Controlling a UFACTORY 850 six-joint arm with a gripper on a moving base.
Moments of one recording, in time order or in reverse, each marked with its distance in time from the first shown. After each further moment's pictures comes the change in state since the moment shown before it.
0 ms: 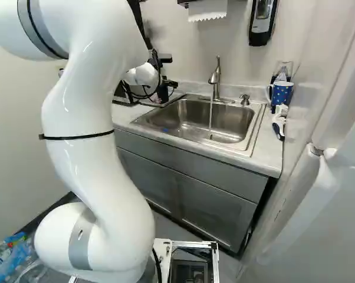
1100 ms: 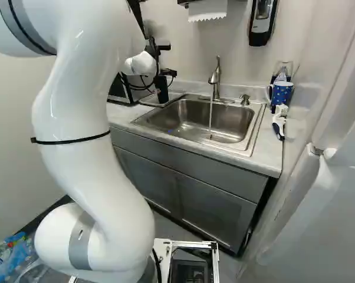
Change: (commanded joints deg) arm 0.0 3.8 -1.8 0.0 0.0 0.0
